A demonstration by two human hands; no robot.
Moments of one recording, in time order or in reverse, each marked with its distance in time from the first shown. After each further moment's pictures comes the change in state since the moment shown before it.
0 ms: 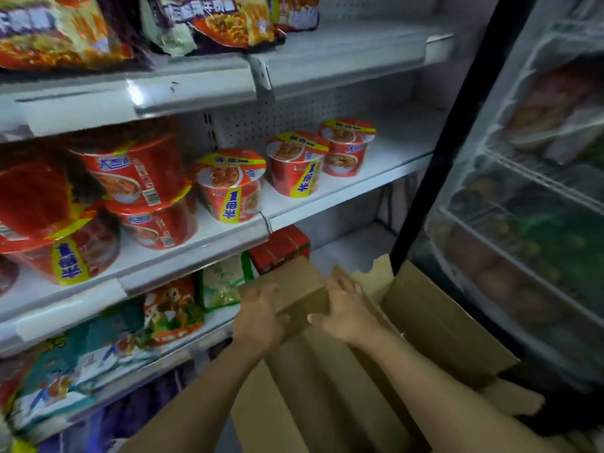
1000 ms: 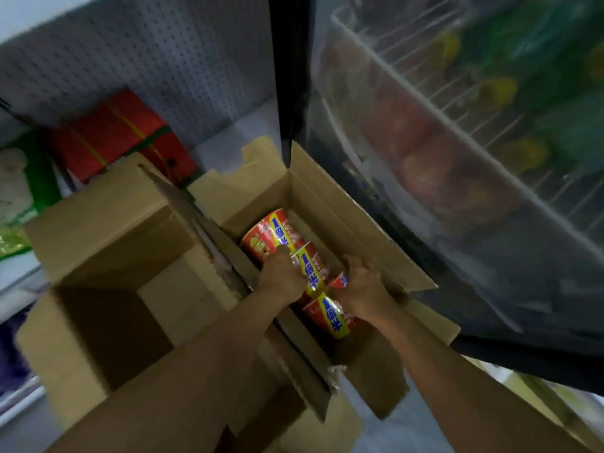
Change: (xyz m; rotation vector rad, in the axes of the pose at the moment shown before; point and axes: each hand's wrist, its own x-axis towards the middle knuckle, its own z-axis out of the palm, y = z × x) left_hand 0.104 0.184 0.352 -0.121 -0.510 -0.225; right_hand 0.035 0.389 0.055 0.324 -0.265 0.581
